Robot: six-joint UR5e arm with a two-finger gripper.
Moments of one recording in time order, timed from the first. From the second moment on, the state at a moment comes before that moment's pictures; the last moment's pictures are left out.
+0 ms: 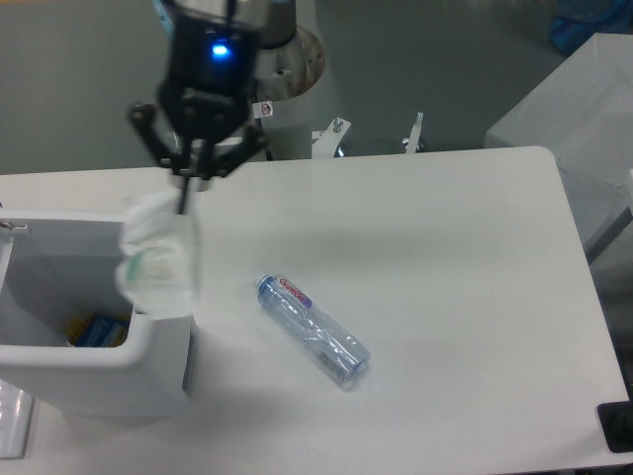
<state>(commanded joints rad) 2.20 -1.59 -1.50 -1.02 1.12 0.06</state>
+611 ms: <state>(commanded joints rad) 2.10 -1.66 -1.53 -1.00 1.13 0.33</state>
